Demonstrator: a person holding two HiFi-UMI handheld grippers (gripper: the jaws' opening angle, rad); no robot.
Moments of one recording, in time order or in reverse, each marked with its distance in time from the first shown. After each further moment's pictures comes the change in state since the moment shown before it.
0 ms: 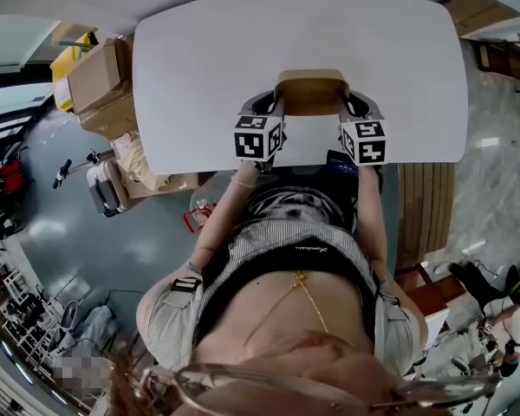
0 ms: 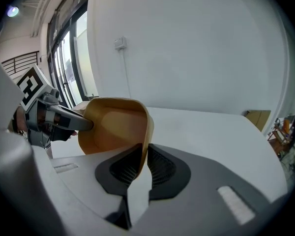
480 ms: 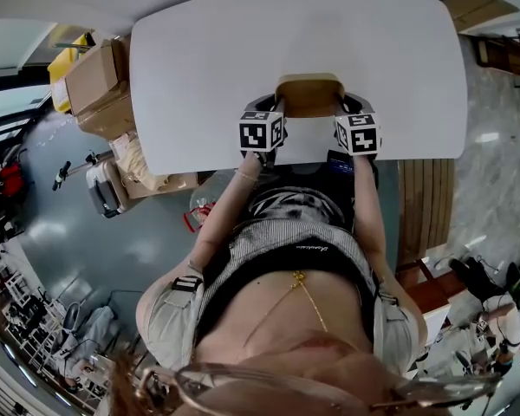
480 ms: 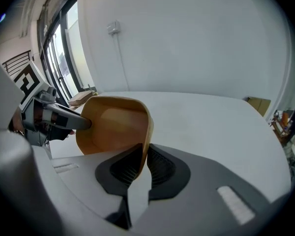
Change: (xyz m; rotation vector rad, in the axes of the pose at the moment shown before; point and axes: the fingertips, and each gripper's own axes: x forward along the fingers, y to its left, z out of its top) left arm 0.029 0.009 -0.039 -0.058 0.108 0.001; right arm 0.027 -0.005 -0.045 0.040 0.137 -0.005
